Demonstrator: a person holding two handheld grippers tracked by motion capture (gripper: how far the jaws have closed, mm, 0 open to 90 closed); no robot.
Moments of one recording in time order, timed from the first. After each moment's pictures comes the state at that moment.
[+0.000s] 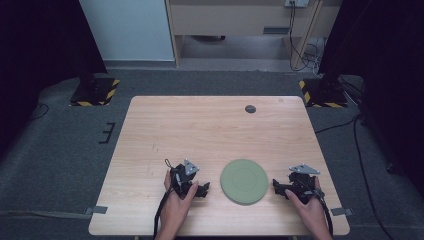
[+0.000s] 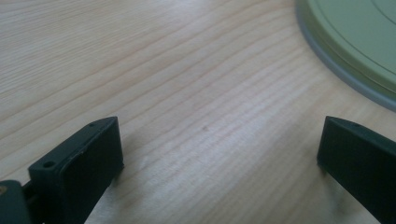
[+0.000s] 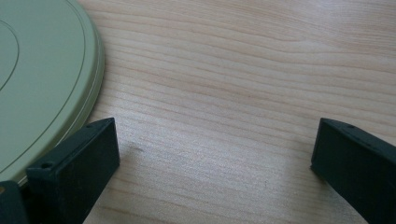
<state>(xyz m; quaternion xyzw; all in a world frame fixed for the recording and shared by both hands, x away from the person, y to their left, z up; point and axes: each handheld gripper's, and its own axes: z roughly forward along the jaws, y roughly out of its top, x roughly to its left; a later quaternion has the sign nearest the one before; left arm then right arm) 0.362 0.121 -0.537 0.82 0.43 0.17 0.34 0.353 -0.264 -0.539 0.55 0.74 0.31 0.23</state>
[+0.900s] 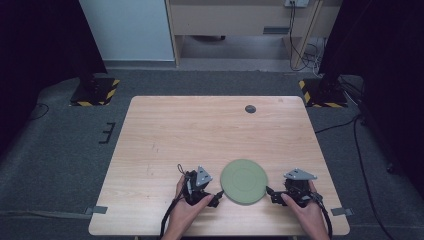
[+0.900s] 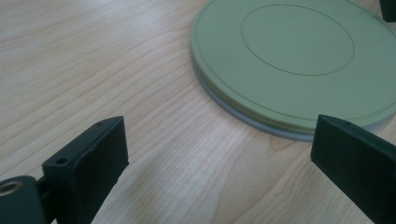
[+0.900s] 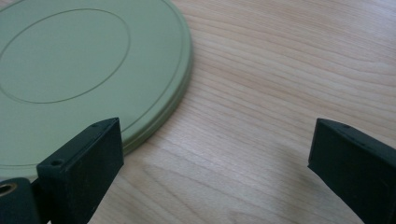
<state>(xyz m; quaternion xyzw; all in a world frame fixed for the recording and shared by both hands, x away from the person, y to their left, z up) 0.335 0.084 -0.525 0.84 0.35 0.15 0.39 0.335 -0.249 -0.529 0.47 0.78 0.35 0.19</state>
